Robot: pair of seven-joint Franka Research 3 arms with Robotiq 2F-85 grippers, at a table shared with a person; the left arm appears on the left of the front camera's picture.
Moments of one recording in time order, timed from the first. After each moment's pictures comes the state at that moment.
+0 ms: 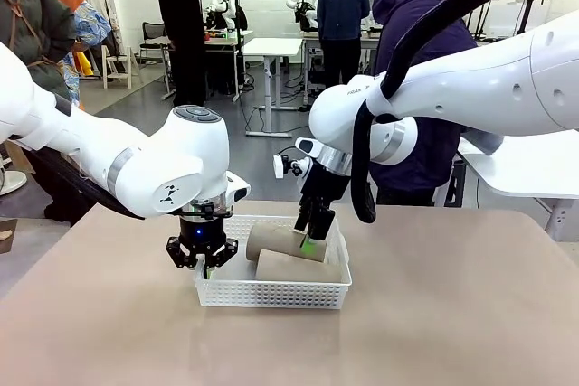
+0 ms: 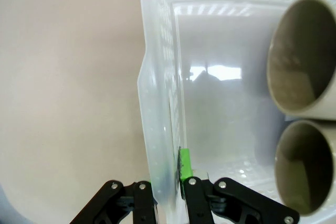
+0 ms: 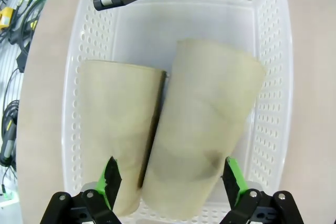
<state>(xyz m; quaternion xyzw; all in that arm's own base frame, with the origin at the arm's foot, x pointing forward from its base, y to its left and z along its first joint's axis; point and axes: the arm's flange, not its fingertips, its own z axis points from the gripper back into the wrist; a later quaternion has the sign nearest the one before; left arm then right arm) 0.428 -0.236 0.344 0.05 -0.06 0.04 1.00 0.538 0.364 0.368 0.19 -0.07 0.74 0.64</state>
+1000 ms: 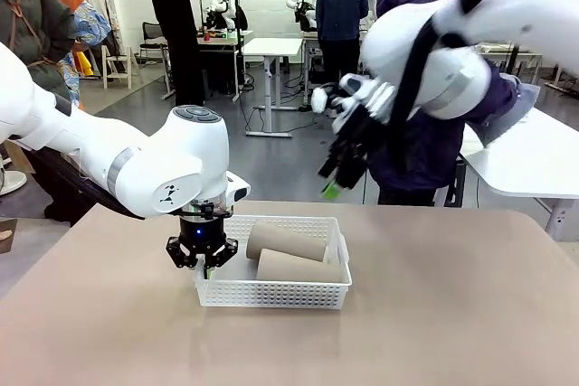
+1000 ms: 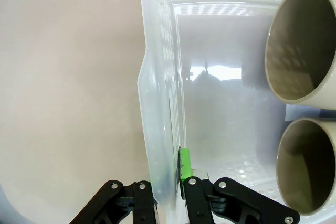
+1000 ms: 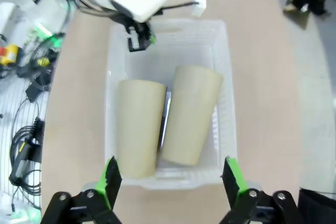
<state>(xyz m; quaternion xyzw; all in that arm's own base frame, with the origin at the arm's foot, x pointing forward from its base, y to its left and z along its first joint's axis) 0.428 -0.236 0.344 0.05 -0.06 0.04 1.00 0.513 0.271 0.495 0.22 -0.19 0.69 0.66</state>
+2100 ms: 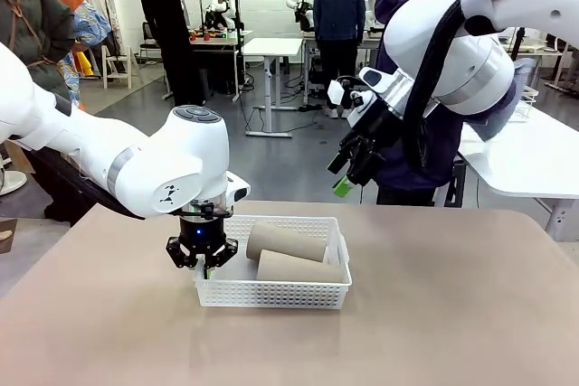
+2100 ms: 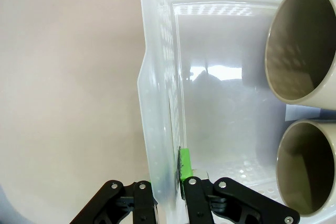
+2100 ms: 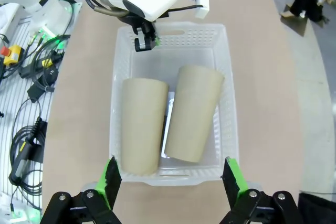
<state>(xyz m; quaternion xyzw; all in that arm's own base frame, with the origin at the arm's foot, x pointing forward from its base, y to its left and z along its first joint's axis) 0.428 -0.236 0.344 0.05 -0.06 0.04 1.00 0.511 0.271 0.492 0.23 -0.20 0.69 0.65</state>
